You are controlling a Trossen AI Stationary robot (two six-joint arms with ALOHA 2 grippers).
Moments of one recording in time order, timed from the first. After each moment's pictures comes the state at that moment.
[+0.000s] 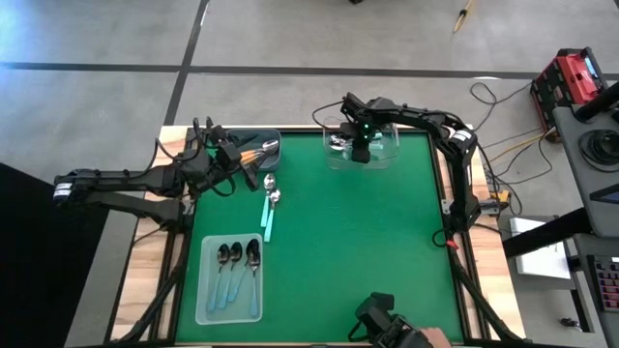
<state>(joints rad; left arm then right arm) 0.09 0.89 0.73 0.09 -0.59 0.20 -0.75 2.05 1.54 -0.84 -0.06 -0.63</state>
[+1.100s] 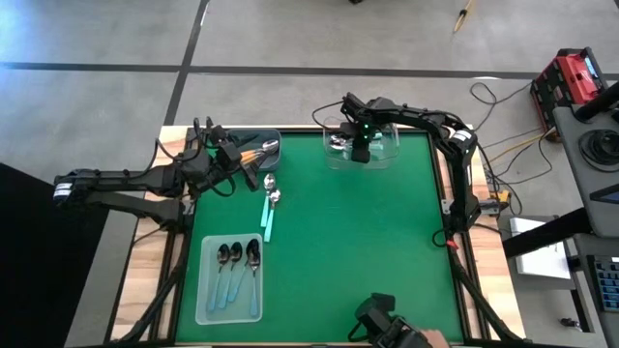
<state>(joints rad) 0.09 0.89 0.73 0.08 -0.59 0.20 -0.75 2.05 1.54 -0.84 -0.05 -0.60</state>
